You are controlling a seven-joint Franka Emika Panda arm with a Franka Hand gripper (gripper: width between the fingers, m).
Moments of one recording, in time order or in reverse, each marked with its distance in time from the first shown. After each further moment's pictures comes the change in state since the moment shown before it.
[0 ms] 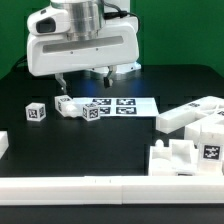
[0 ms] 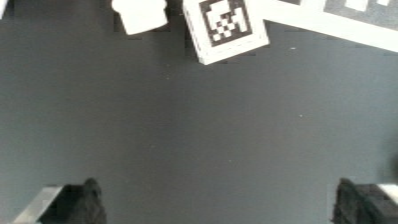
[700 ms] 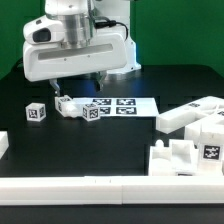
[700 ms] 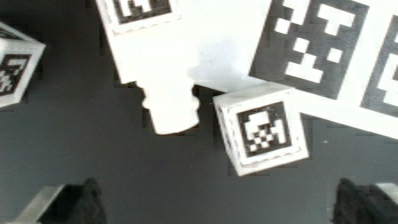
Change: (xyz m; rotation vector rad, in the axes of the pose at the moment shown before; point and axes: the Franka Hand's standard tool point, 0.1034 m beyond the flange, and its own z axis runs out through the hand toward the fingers) arm -0.040 0.013 0.023 -0.012 -0.021 -0.058
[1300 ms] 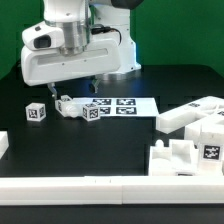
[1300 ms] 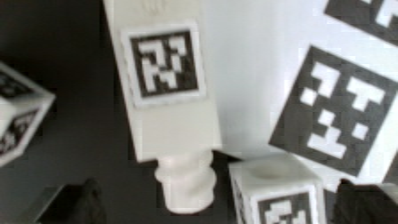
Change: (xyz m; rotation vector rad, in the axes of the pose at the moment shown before) arm -0.025 0.006 0.017 -0.020 -0.013 -0.083
